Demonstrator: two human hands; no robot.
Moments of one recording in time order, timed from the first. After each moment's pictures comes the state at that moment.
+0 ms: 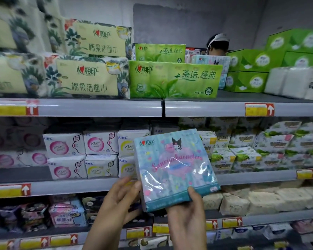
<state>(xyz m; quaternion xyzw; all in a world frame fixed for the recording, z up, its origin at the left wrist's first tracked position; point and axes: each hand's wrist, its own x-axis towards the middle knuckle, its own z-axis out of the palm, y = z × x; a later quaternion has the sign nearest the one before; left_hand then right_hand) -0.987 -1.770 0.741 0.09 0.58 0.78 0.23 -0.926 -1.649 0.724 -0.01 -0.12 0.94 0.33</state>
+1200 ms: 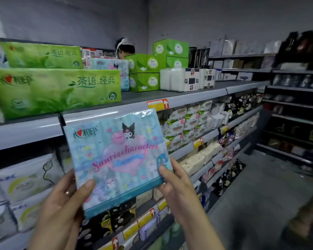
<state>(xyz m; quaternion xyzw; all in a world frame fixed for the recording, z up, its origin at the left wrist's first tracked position) -1.003 -1.700 0.771 0.32 0.43 0.80 0.27 -0.835 -1.573 0.774 -0.16 -0.42 0.79 0.42</state>
